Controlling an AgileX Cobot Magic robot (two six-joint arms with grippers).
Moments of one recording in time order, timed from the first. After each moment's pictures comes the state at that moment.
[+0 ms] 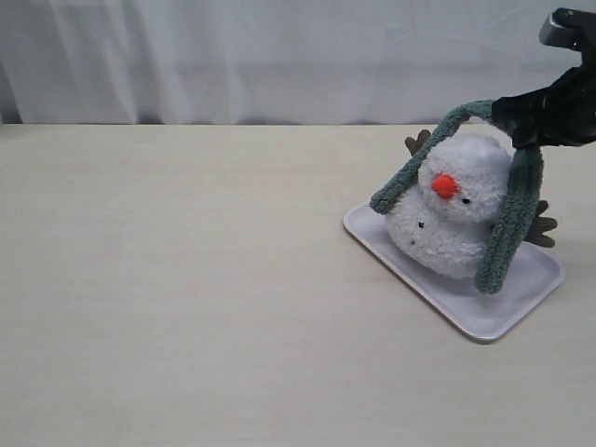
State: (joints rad) left arm -0.07 0.00 0.00 -0.04 0.32 0.10; right arm -0.09 1.73 -1.28 0.32 0.62 -0.30
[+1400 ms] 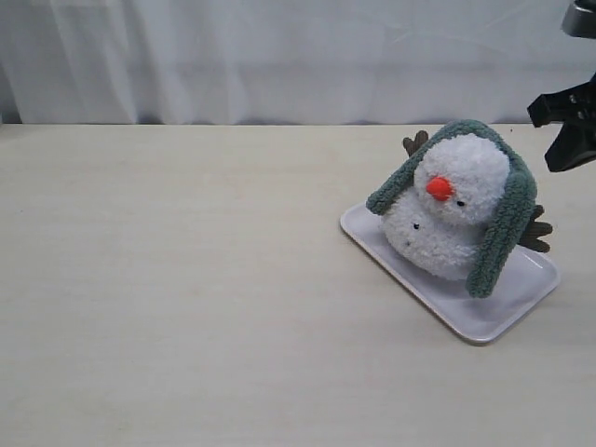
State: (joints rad) left arm -0.07 0.00 0.00 -0.04 0.32 0.10; right arm -0.09 1.58 -1.35 0.22 1.10 -0.25
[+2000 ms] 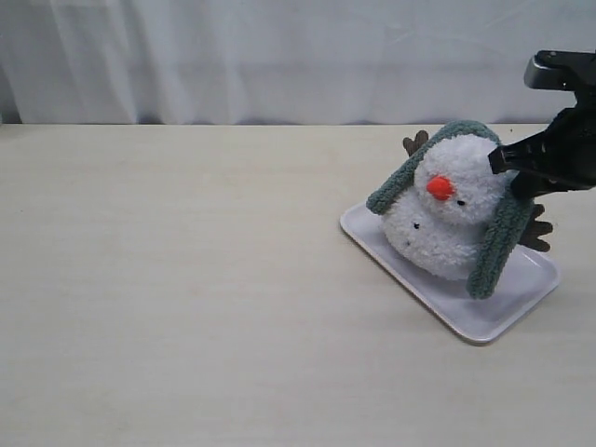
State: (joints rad) left arm -0.07 0.00 0.00 -0.04 0.32 0.10; right arm -0.03 1.61 -1.15 0.23 0.77 -0.27
